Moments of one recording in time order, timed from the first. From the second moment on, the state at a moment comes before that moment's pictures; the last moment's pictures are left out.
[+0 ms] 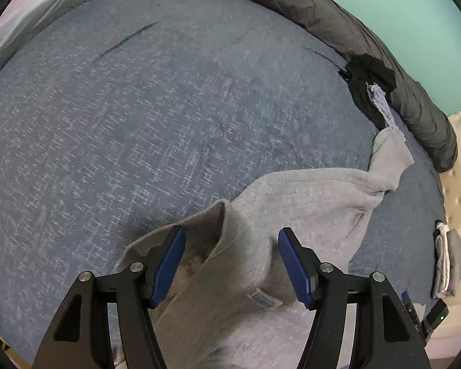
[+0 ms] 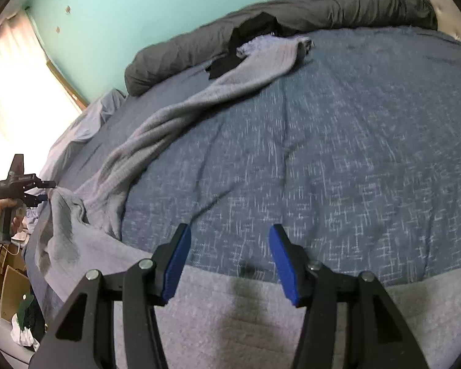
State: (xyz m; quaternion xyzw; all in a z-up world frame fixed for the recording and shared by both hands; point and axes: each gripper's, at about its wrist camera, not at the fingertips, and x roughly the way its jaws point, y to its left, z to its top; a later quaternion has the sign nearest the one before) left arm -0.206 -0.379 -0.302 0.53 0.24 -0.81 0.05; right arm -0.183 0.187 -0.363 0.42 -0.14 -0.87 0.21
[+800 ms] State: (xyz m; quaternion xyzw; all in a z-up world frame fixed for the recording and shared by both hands) left arm -0.200 -0.375 -0.231 0.45 0.12 -0.88 0.12; right arm -0.181 0.194 -0.353 0.39 -0.17 -0.87 0.23
